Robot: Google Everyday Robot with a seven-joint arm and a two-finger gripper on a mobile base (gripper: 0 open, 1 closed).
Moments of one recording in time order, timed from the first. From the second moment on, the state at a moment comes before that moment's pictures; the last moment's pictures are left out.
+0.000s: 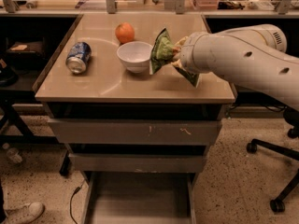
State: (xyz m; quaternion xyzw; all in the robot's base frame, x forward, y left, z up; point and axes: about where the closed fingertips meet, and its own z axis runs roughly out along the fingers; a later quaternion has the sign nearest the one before) arm 0.654 -0.090 0.903 -0.55 0.67 -0.15 0.48
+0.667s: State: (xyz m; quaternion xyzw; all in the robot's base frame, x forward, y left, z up) arm 0.678 -0.106 0.870 -0.54 0.69 -0.14 0.46
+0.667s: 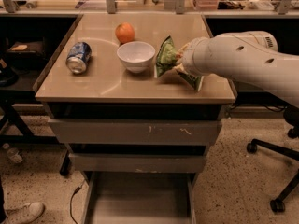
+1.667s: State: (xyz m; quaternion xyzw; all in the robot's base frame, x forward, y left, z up) arm 0.680 -0.113 0.857 -0.54 0.70 -0.15 0.45
